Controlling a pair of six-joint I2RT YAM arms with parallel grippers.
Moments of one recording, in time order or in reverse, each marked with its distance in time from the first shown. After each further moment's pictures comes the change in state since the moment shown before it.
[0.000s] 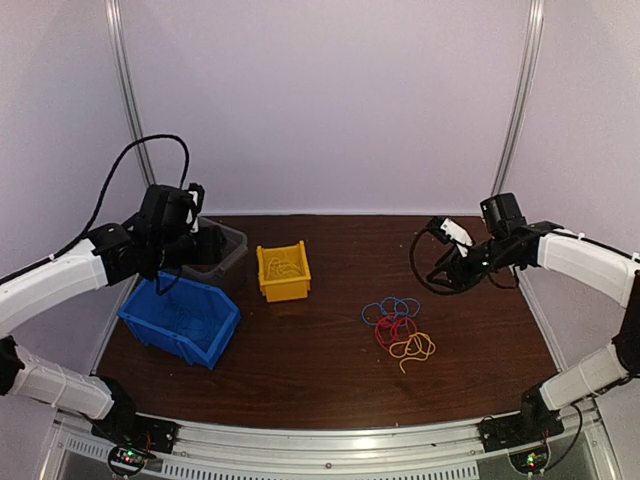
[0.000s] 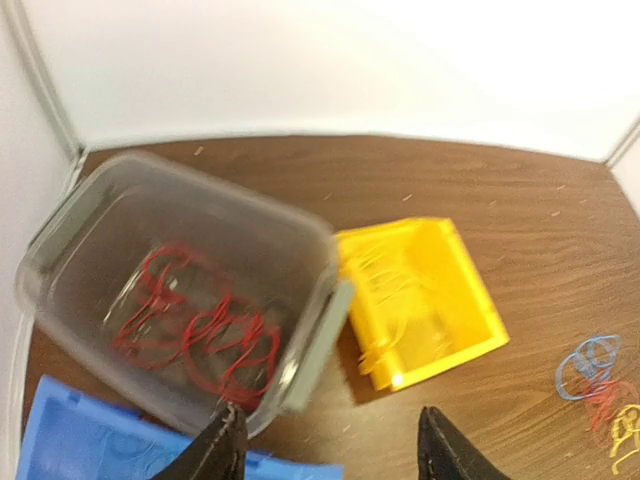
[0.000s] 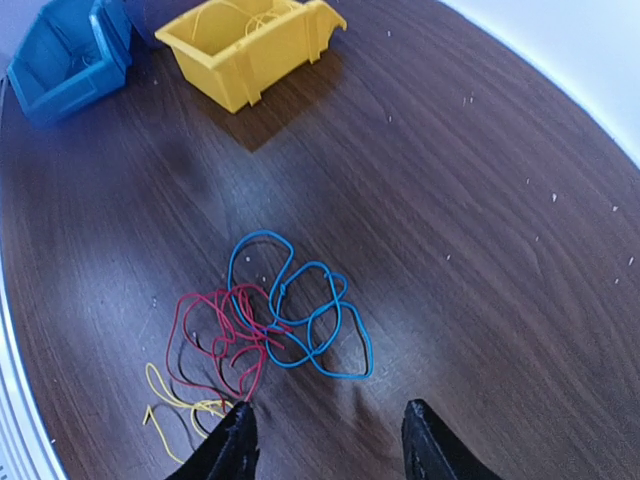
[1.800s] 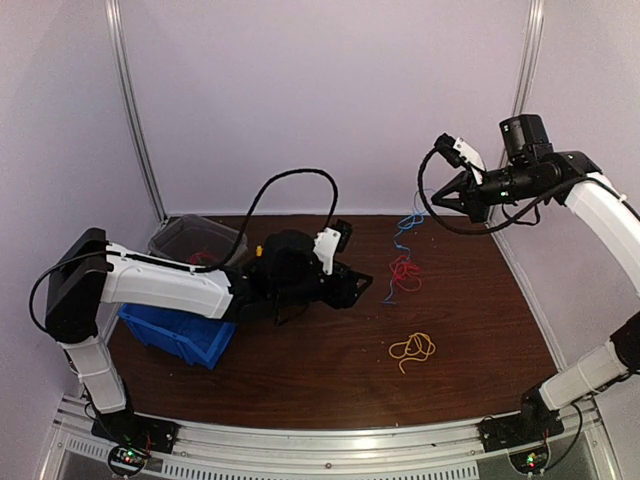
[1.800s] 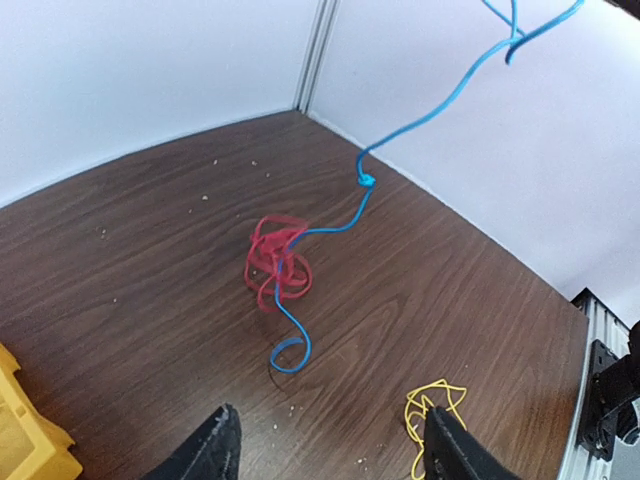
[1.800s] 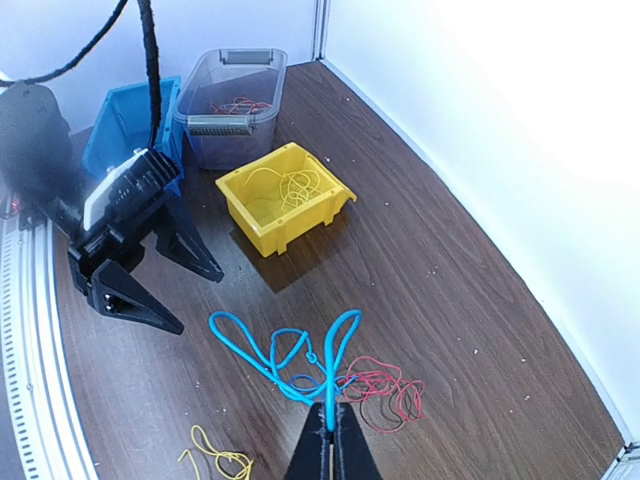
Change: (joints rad) left arm -0.409 0.611 0.143 0.815 0.308 0.124; right arm 0.055 0.030 0.571 -0.357 -0.037 -0.065
